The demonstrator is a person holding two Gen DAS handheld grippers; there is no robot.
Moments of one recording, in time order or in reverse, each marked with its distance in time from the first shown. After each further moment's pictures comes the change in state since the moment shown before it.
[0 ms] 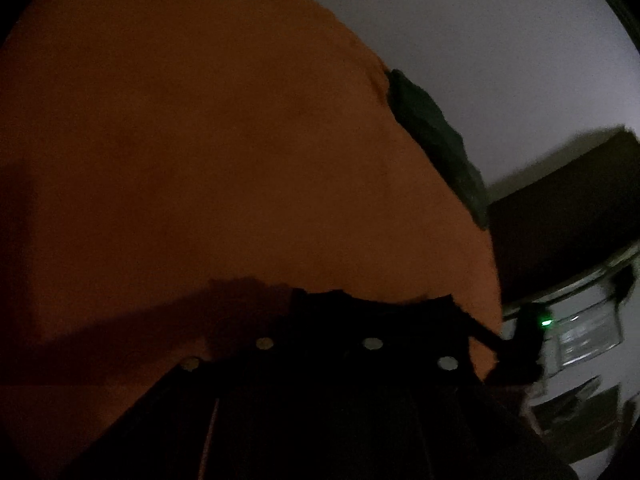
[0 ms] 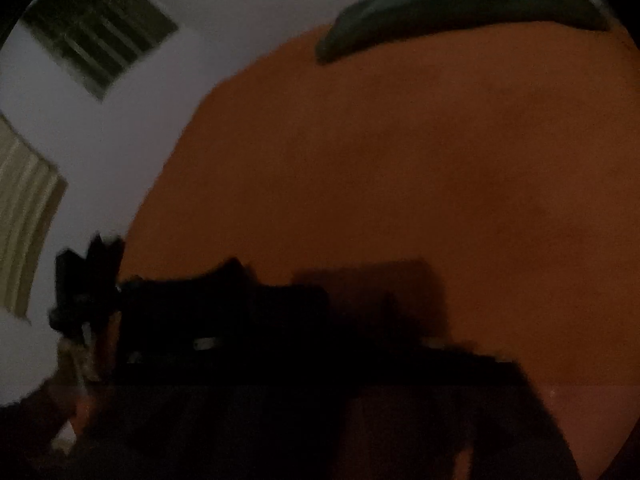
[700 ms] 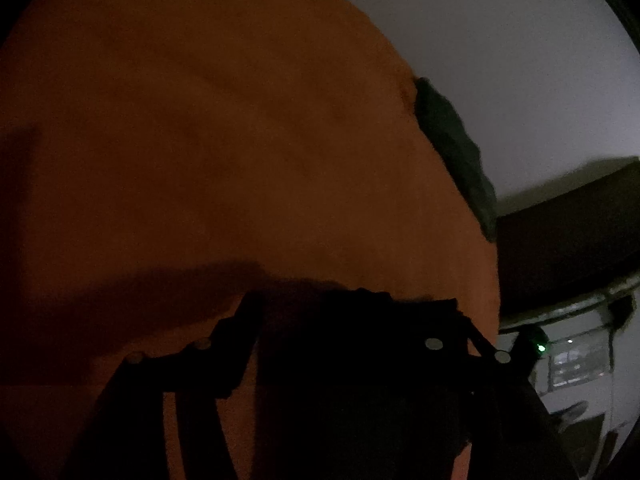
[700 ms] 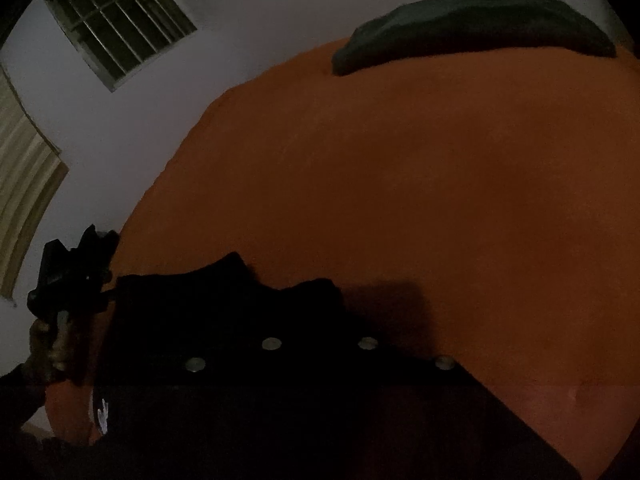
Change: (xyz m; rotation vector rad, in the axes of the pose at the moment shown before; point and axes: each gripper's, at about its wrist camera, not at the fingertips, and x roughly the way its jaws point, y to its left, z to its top) left arm -0.024 0.007 -0.006 -0.086 0.018 0.061; right arm -0.016 0.000 -0.005 -0.044 -0.101 -0.037
